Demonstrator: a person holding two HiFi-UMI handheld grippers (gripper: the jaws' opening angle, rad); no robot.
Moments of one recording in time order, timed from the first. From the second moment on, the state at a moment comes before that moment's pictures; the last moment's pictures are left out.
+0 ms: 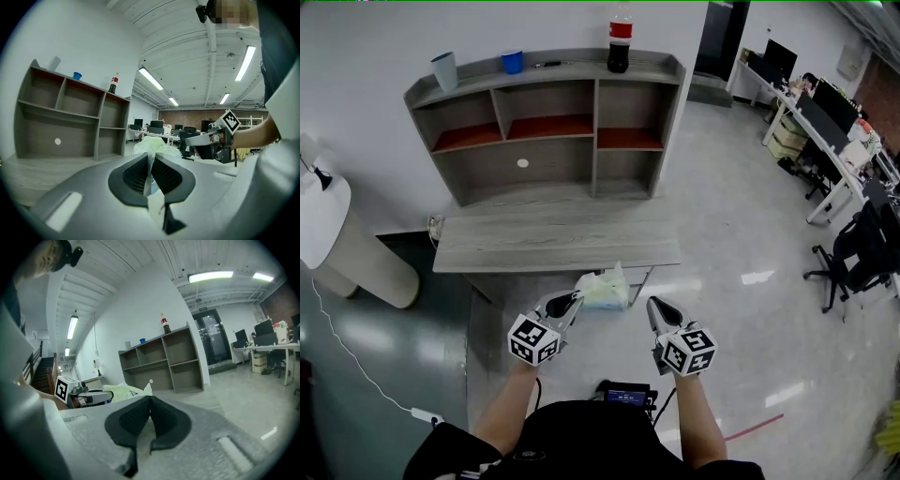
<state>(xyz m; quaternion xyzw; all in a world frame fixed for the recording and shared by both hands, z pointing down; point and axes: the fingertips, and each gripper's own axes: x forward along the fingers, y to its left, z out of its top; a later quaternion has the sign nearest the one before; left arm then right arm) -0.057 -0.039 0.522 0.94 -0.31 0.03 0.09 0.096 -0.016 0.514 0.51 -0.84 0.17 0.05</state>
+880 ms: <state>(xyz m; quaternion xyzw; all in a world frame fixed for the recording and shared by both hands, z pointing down) -0.022 -0.140 0.529 0.93 -0.34 0.04 0.10 0.133 -0.119 0.522 0.50 -0.85 0.17 0.06</state>
